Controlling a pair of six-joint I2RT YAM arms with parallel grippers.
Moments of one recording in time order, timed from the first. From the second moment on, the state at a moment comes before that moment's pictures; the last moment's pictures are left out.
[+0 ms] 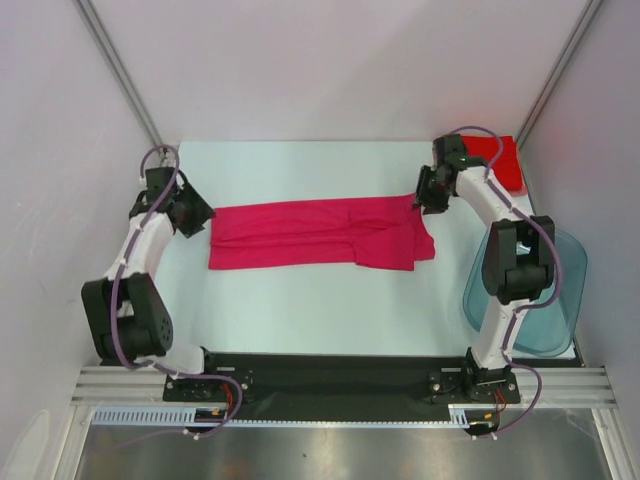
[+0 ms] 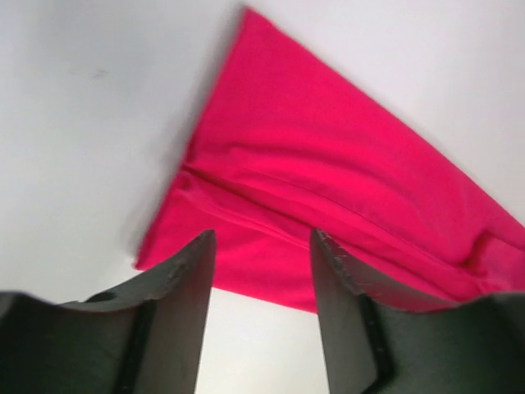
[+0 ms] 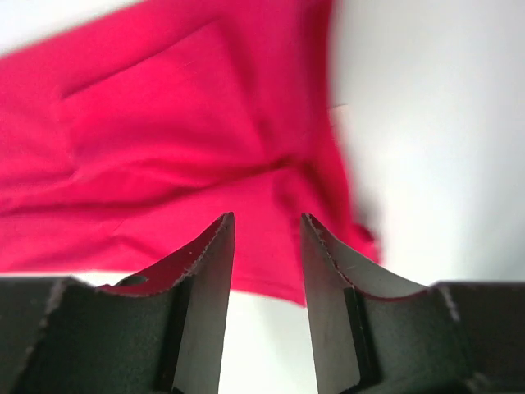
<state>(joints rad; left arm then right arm) 0.18 1.56 1.17 -0.54 0.08 -0.59 0.10 1.94 1.60 -0.72 -0.12 0.39</state>
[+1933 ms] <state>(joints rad) -0.06 1.79 1.08 -0.43 0.22 -0.54 0.58 2.21 1.71 -0.55 0.10 0.57</state>
